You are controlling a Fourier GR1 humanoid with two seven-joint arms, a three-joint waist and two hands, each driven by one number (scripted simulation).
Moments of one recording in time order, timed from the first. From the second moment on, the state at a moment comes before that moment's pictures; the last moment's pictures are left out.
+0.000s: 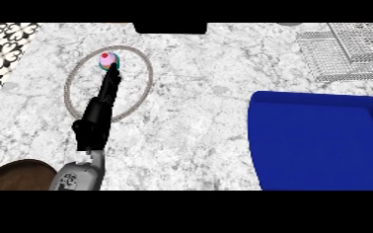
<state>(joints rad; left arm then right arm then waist) -0.15 0.05 -0.12 -1.57 -0.15 0.20 0.06 -0.90 -0.70 -0.38 -1.20 0.93 0.56 0.26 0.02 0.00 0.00</state>
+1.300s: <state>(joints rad) -0.14 0.04 -0.12 -1.57 -0.15 0.18 0.04 -1.13 -0.83 -0.57 -0.40 0.88 0.15 0.04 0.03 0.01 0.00</state>
